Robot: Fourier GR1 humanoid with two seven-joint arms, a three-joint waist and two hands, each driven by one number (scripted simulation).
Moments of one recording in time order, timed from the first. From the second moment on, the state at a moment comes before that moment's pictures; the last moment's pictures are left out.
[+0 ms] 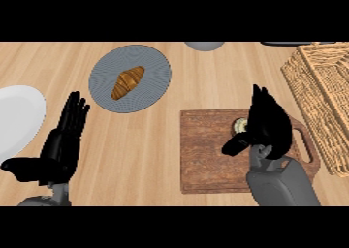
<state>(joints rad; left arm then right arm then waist) -0.03 0.21 -0.16 -1.66 0.17 0.27 -0.02 -0.37 -0.01 0.23 -1.69 1.02 0.29 1.11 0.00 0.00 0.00</state>
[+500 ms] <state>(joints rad) -0.01 0.19 -0.15 -1.68 0.15 0.26 -0.01 -0.33 -0.01 0.22 -1.67 0.99 0.27 1.11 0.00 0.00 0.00</state>
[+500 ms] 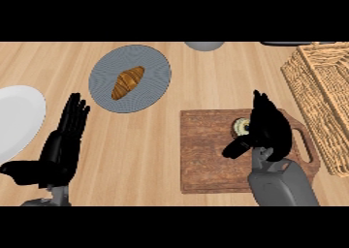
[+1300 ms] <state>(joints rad) -0.01 0.17 -0.10 -1.67 0.14 0.21 0.00 -0.31 -0.01 0.20 -1.54 1.00 0.18 1.05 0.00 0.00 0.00</state>
